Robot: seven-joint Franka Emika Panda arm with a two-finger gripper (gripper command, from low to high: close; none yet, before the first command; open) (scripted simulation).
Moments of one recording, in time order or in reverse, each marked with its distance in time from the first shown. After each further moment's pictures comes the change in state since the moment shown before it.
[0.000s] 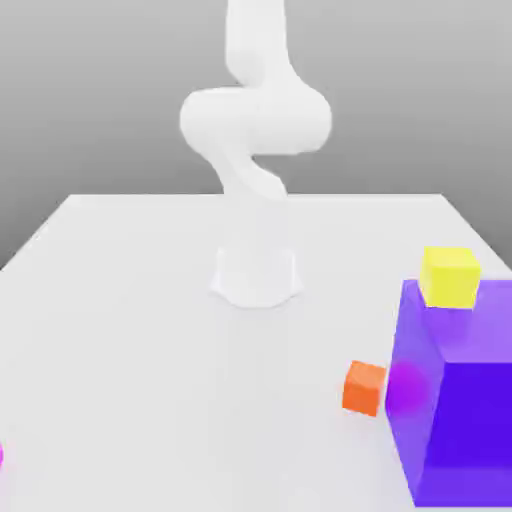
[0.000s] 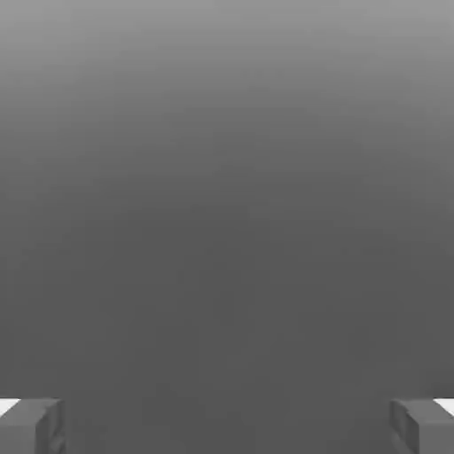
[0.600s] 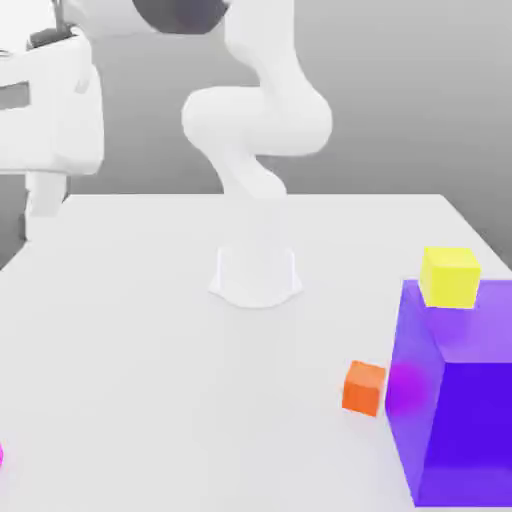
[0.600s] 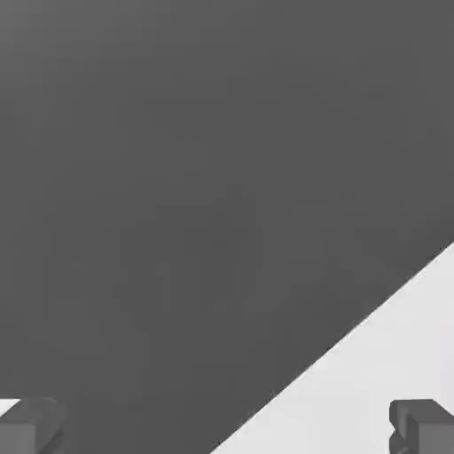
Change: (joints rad) arm -0.208 0.659 -0.156 0.060 0.087 0.162 0.297
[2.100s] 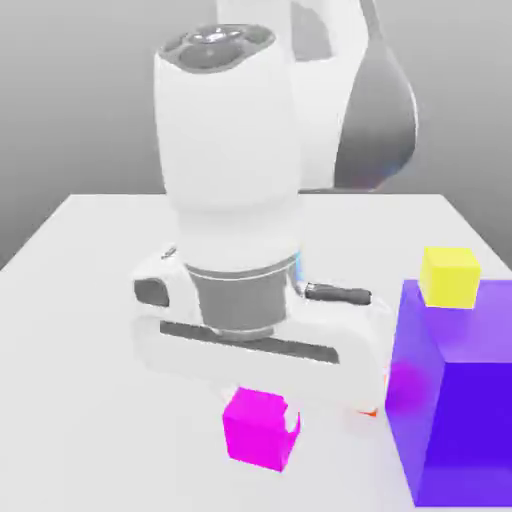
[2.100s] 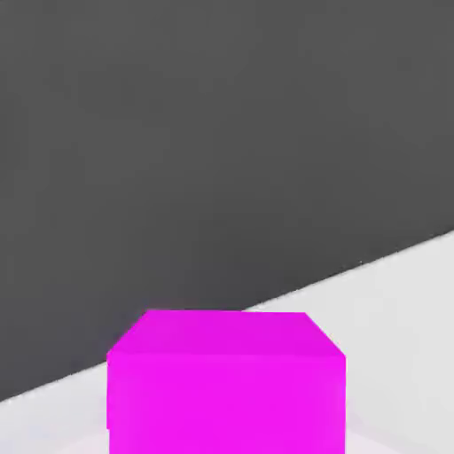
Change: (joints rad) arm 0.229 0.169 0.320 0.106 -0.003 -0.240 -0.118
